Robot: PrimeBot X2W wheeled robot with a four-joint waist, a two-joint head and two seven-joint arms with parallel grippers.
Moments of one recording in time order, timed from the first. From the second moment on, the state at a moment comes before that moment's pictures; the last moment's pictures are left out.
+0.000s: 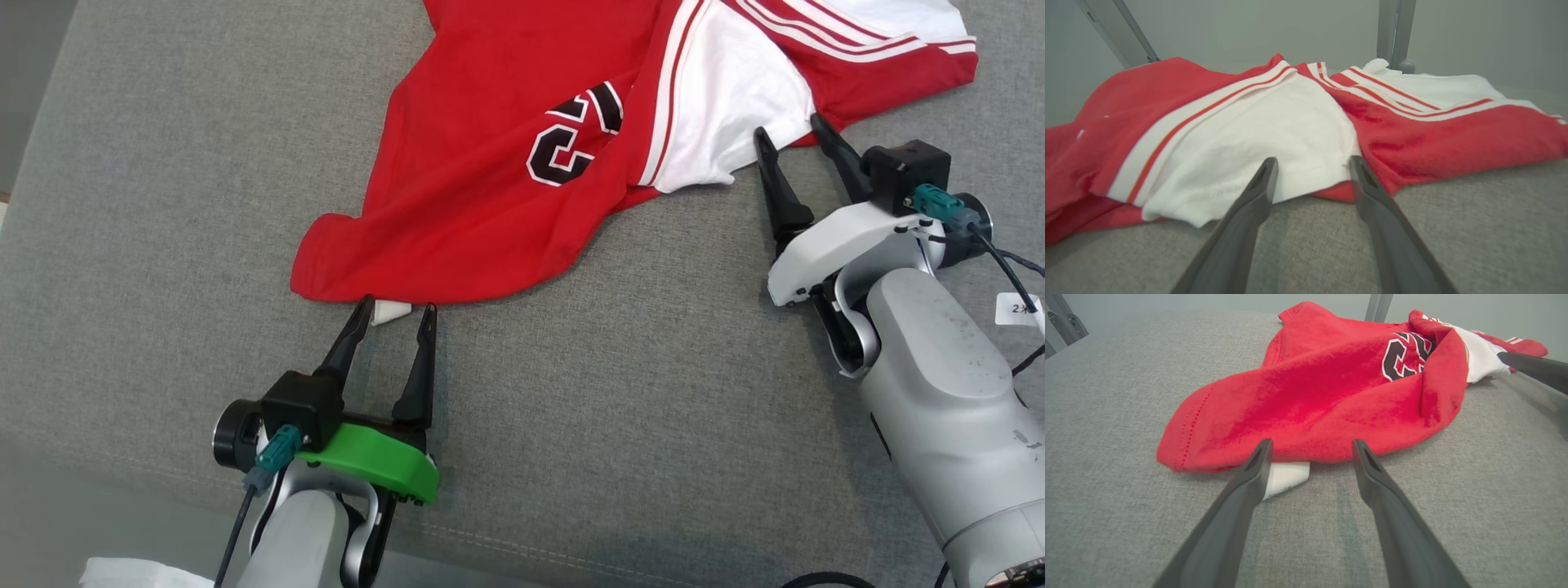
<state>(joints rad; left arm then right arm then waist) -0.26 0.05 -0.30 0.32 -0.27 -0.07 -0.26 -0.74 -0.21 0.26 0.74 0.31 0.13 -0.26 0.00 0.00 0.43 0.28</state>
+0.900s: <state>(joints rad) -0.26 0.05 -0.30 0.33 -0.26 -0.07 -0.26 -0.75 -0.20 0.20 0.79 0.31 0.13 -0.26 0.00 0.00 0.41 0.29</state>
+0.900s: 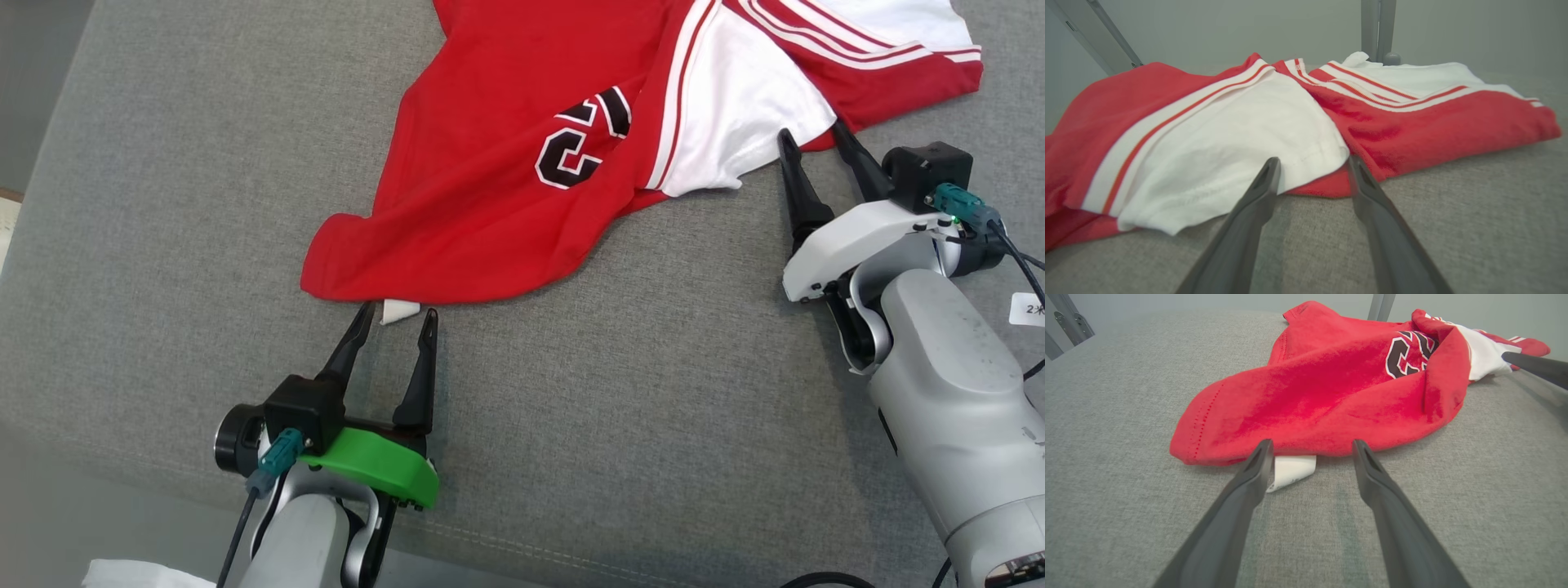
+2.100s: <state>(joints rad) -0.15 0.05 -0.18 0.39 -0.21 -0.10 -0.26 -0.27 -0.16 0.18 0.20 0.57 0.13 -0.26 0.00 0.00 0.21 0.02</state>
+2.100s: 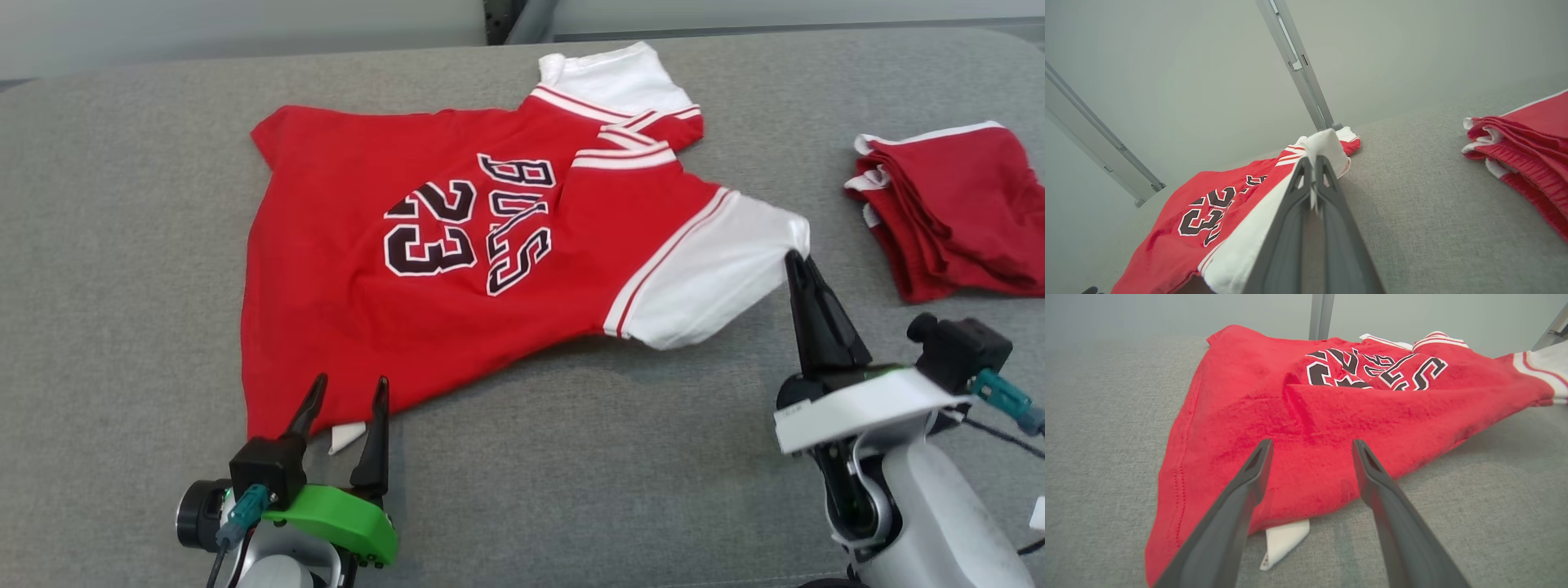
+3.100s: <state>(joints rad) -0.02 0.05 -0.04 0.42 -0.14 -0.06 -0.26 -0.06 -0.08 0.02 0.29 0.20 0.13 -0.26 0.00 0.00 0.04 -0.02</state>
